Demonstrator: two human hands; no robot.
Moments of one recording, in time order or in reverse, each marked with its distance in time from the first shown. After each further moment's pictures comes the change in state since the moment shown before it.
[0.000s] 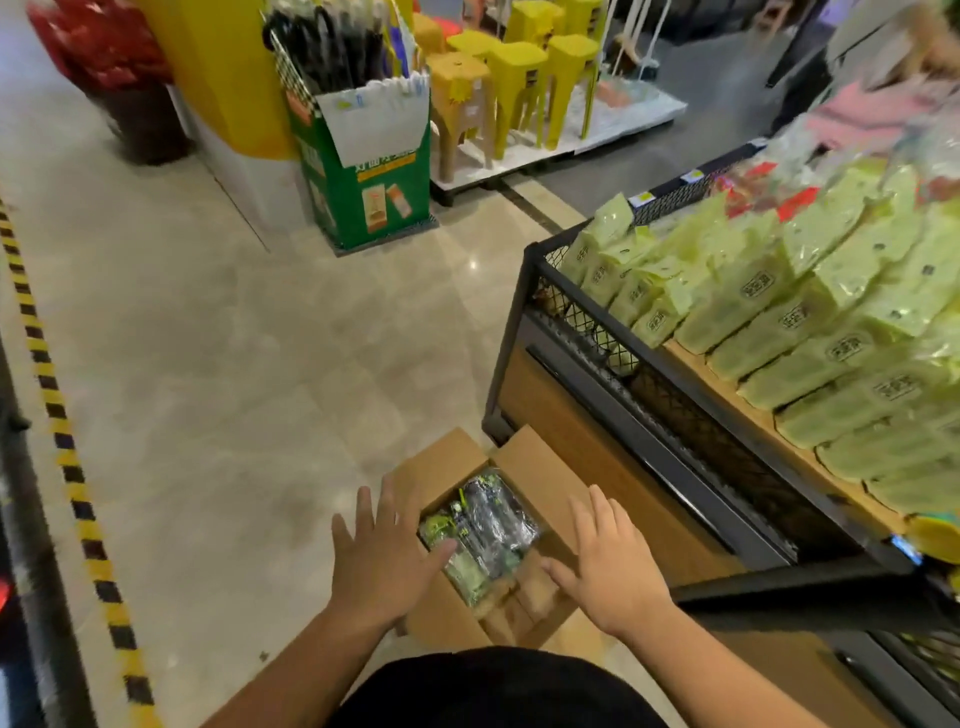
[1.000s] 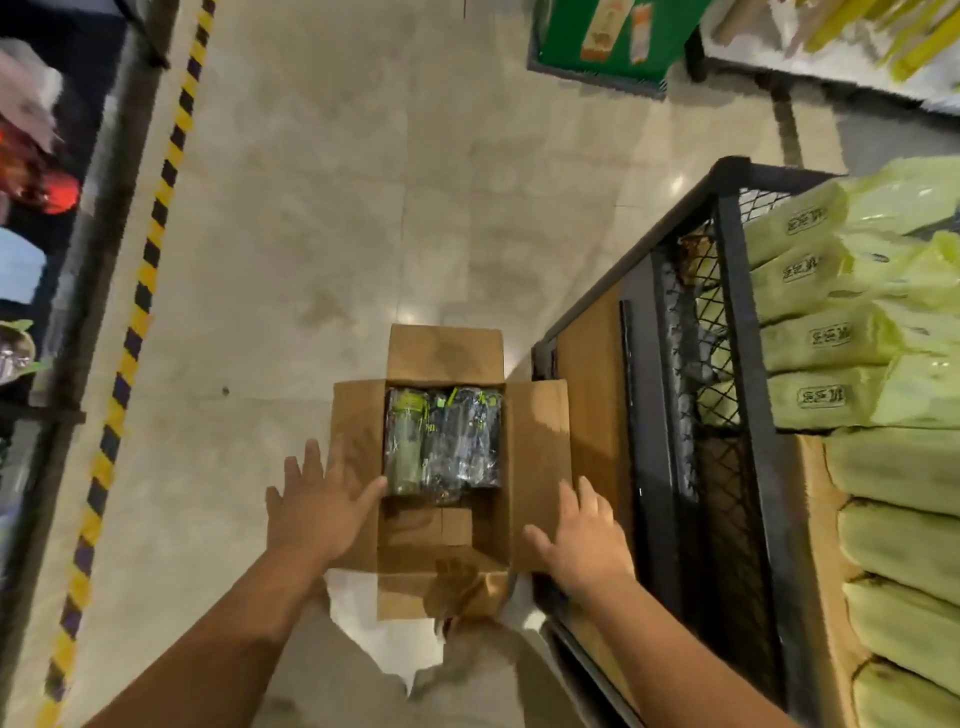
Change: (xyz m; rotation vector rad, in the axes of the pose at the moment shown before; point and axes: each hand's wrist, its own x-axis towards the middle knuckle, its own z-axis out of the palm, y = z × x) left_hand 0.086 0.124 0.152 -0.505 -0.159 -0.789; right_hand 0.233 0.151 0.063 -0.284 -0.368 -0.288
